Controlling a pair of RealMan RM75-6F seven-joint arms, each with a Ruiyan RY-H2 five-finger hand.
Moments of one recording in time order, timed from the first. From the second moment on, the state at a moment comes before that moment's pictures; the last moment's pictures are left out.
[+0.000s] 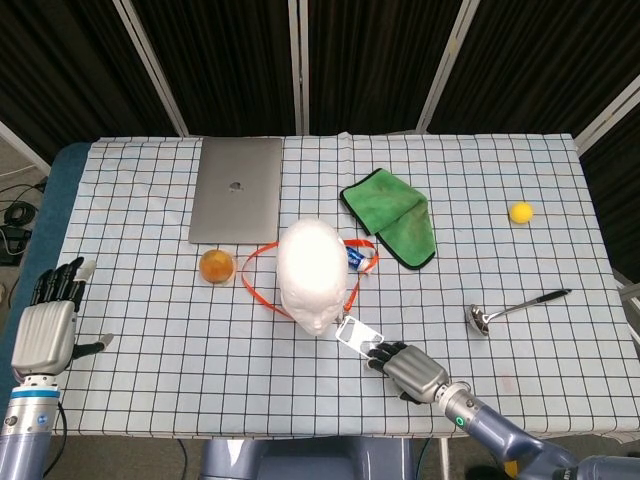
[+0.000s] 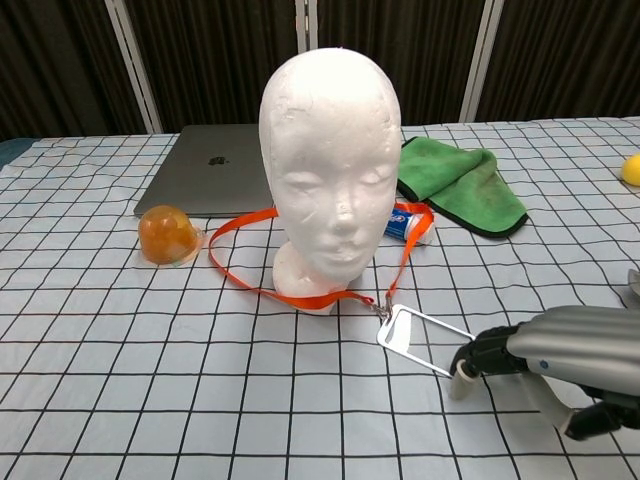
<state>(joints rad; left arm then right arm) -0.23 -1.16 -0.05 -2.00 1.22 1.51 0.44 0.61 -1.32 -0.12 -1.74 -1.47 0.76 -0.21</state>
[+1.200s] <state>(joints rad) -0.21 -1.17 -0.07 -2.00 1.24 1.49 0.45 0.56 -1.12 -0.21 -1.89 -1.72 0.99 -0.10</state>
